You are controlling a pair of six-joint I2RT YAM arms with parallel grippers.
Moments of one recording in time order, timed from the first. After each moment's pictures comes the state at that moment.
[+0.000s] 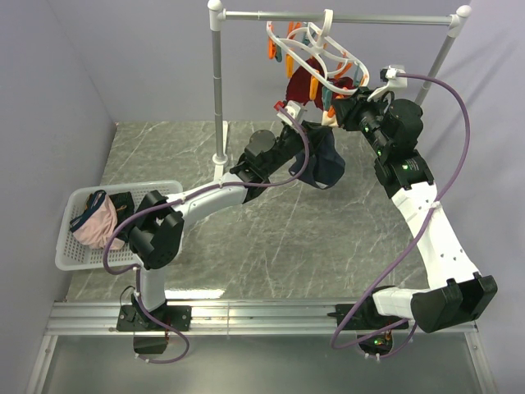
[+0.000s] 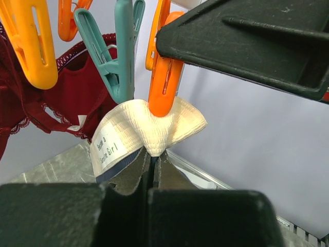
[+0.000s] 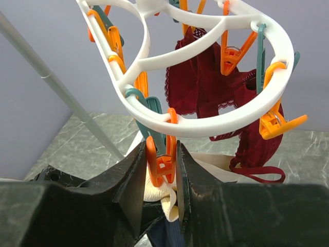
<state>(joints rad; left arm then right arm) -0.83 1.91 1.54 0.69 0.10 -0.25 0.22 1.26 1.40 -0.10 -0.12 0.29</state>
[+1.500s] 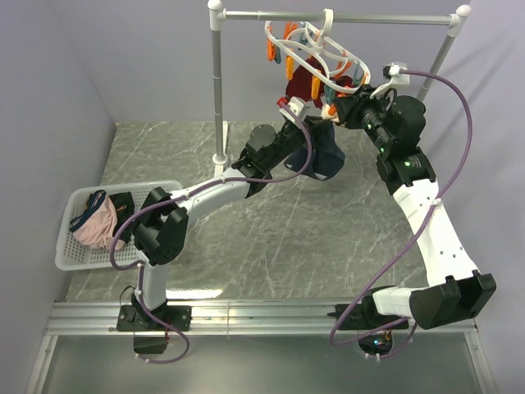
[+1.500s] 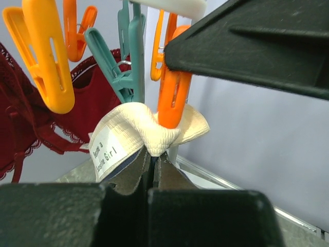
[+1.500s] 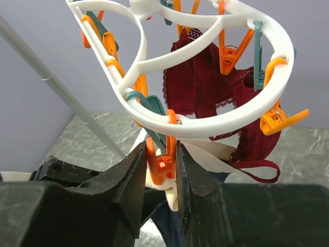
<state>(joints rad) -0.80 1.96 1.61 0.69 0.13 -0.17 0.20 1.28 1.42 -0.12 -0.15 0.31</state>
